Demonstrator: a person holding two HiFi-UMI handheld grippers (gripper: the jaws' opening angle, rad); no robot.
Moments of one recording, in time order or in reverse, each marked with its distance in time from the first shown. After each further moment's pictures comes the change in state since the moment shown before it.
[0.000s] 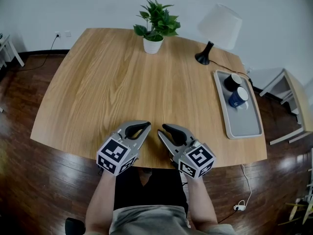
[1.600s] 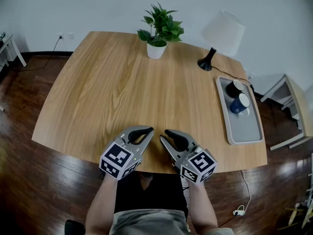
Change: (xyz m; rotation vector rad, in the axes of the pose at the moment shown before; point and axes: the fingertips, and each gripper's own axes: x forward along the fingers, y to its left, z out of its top) left arm 0.000 -0.001 0.000 0.001 -0.001 0.000; right arm 0.000 0.001 0.000 0.000 0.005 0.007
